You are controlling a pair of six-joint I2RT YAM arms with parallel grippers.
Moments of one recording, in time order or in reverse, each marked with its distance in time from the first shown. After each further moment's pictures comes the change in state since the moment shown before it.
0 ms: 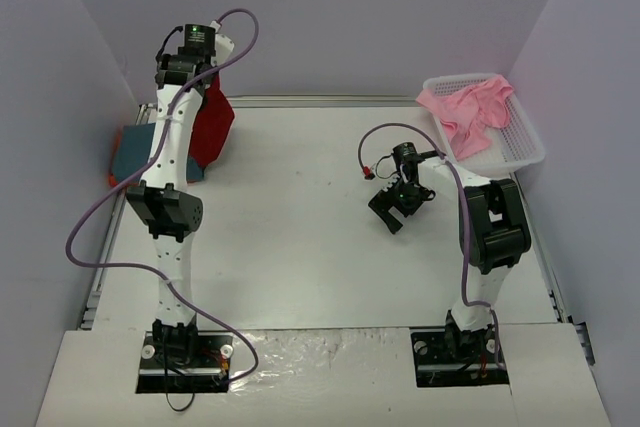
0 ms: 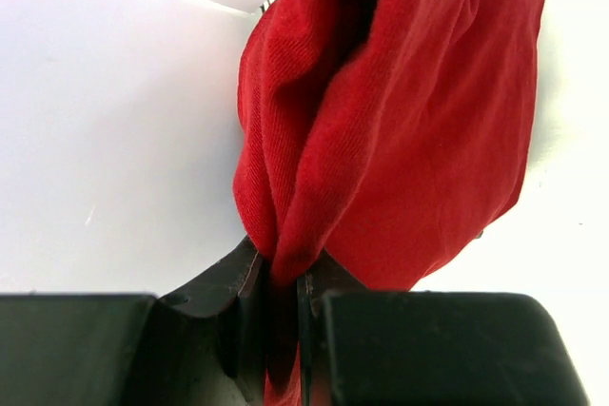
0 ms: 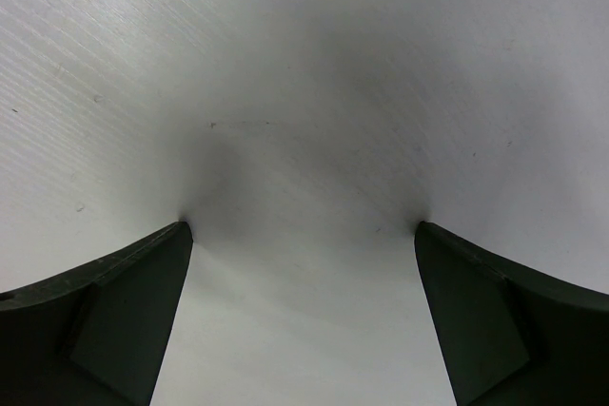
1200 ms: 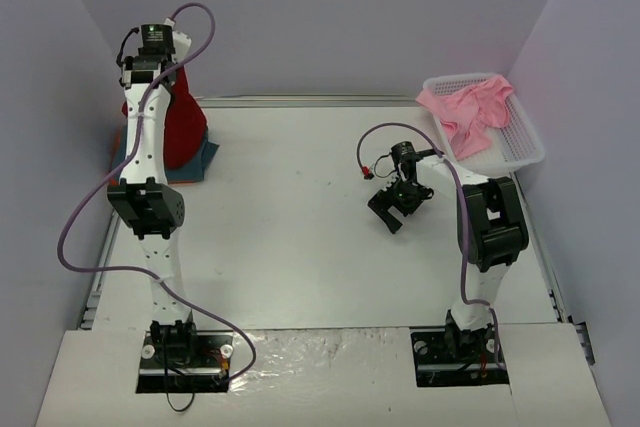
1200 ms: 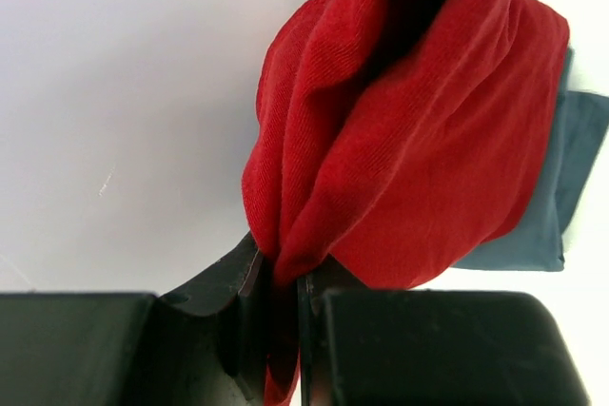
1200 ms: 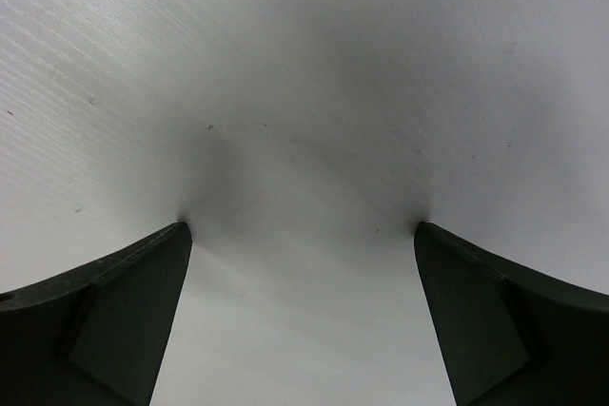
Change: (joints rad) left arm 0.169 -0.011 -0.051 0.076 0.034 -0.018; right arm 0.000 0.022 0.021 -0.018 0.014 0.002
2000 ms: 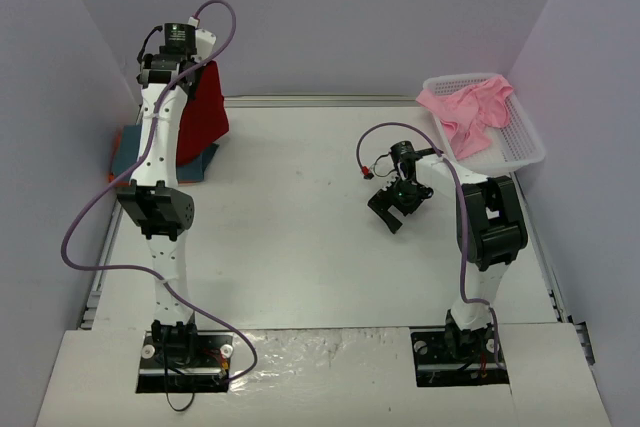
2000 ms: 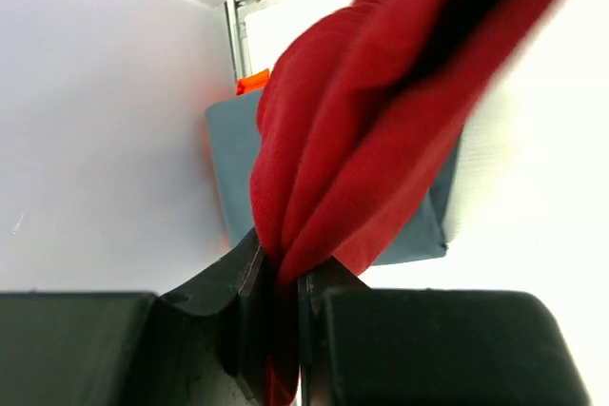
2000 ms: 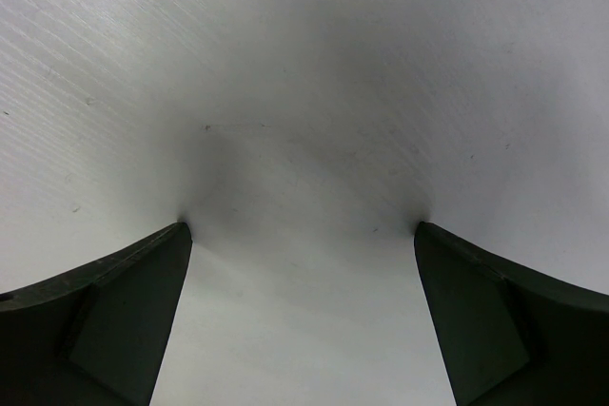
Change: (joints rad) left arm -0.081 0.000 0.021 -0.050 0.103 -0.091; right arm 0.001 0.010 0.009 -0.013 0.008 0.000
